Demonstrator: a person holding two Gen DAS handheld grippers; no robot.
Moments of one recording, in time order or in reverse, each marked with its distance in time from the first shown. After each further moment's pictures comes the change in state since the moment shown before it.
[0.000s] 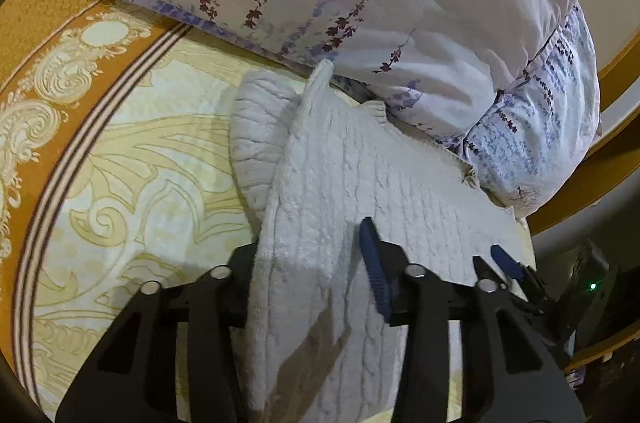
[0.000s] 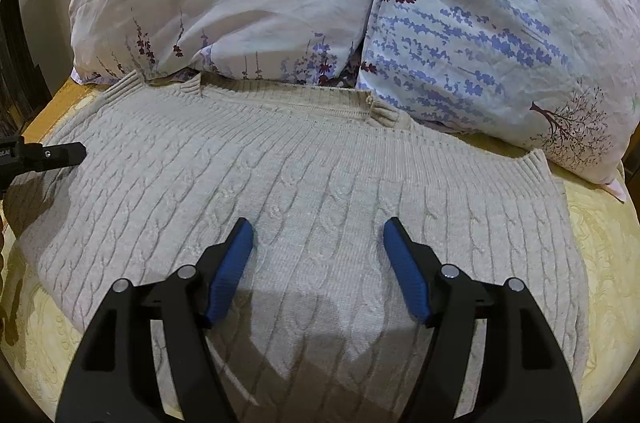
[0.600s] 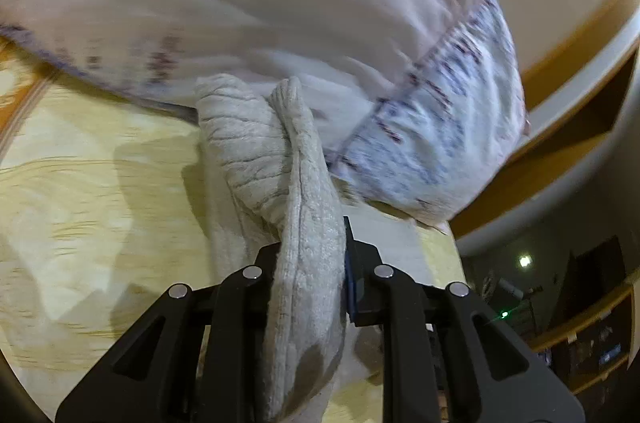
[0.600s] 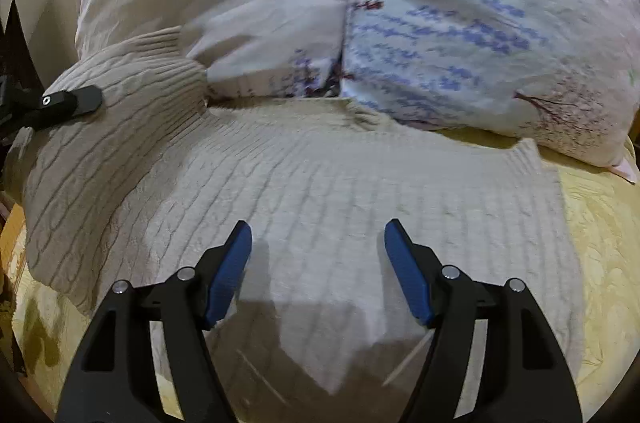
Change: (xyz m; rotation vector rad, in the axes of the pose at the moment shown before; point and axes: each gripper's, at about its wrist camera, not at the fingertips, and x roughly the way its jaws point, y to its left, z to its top) left arm -0.005 -0.103 0.015 0.063 -0.021 -0.260; right arm -0.022 -0.031 -0.002 0.091 -0.028 0.082
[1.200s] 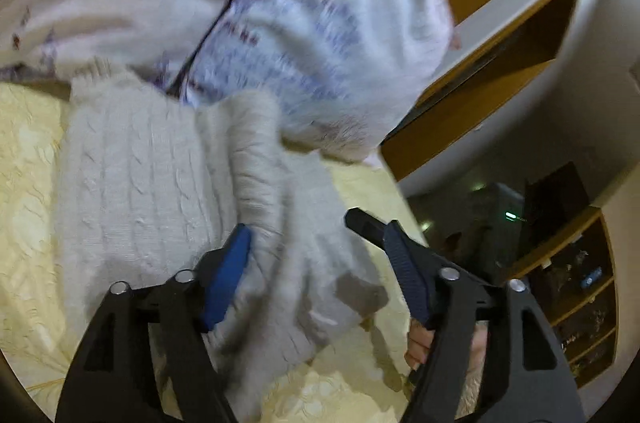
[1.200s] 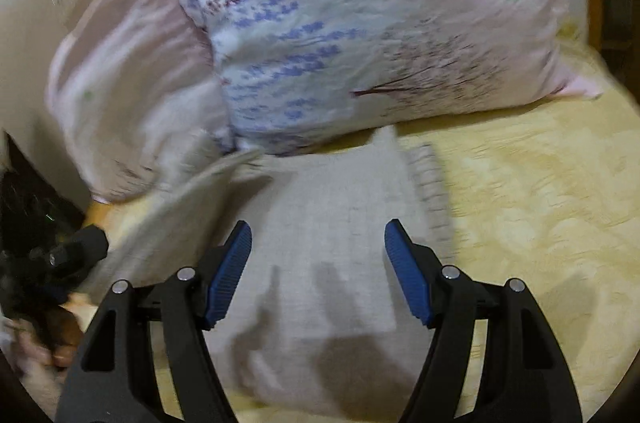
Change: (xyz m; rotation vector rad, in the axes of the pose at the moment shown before) left arm 0.069 -0.087 -0.052 0.178 0.127 -0.234; right arm -0.052 -0.122 -0.005 0.347 -0.053 0.165
